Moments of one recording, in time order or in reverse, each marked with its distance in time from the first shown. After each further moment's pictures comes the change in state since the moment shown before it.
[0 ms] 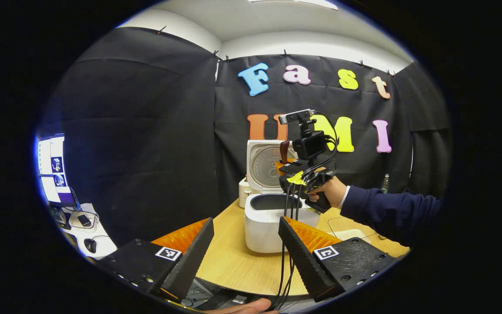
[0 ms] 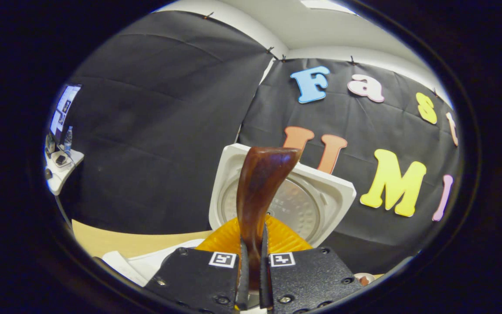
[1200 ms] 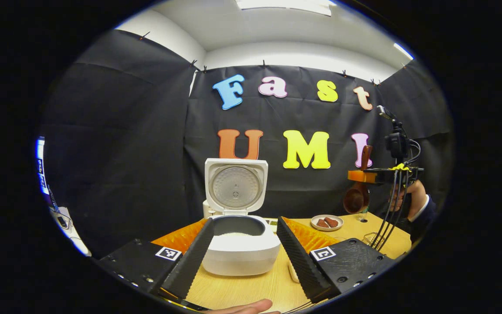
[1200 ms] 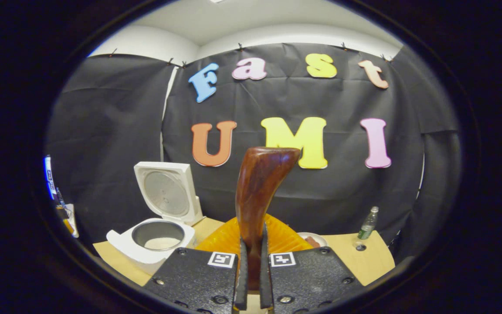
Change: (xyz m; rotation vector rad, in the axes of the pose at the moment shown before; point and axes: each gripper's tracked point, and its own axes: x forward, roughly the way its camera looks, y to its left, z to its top) left arm 0.047 -0.110 0.050 -0.015 -0.127 -0.161; right arm -0.273 -0.266 -0.050 0.396 0.121 -0.342
